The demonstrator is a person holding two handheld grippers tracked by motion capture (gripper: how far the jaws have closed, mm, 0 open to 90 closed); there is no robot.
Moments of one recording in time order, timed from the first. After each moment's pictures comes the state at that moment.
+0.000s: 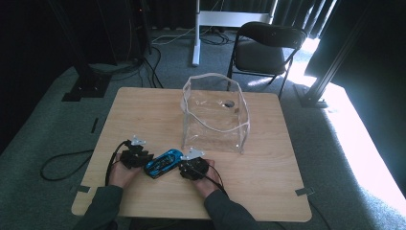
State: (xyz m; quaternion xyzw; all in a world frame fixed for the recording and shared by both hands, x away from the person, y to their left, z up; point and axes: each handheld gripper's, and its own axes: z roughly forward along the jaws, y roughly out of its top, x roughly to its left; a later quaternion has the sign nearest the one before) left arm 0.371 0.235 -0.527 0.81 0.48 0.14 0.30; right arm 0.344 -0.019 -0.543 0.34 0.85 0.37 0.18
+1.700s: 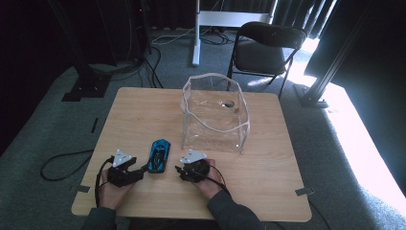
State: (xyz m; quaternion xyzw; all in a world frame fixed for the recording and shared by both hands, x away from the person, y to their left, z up) left arm 0.293 0.246 -0.509 0.76 0.48 0.20 0.39; right arm 0.328 -0.026 -0.521 0.27 0.86 0.40 0.17
